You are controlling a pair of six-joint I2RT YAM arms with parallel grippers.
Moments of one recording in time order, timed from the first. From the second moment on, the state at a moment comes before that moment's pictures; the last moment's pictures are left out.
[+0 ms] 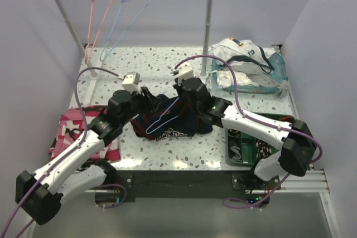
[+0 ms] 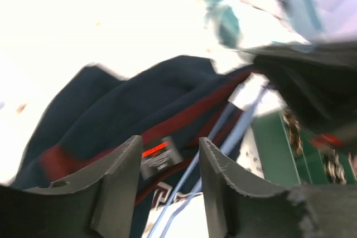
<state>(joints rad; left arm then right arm) -0.59 0.94 0.70 -0.08 -0.03 -0.55 0.93 1.48 1.15 -0.03 0.51 0.06</state>
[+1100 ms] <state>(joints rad) -0.53 1.42 0.93 -0.59 -0.37 -0.94 0.96 1.49 1.12 0.00 0.59 0.04</state>
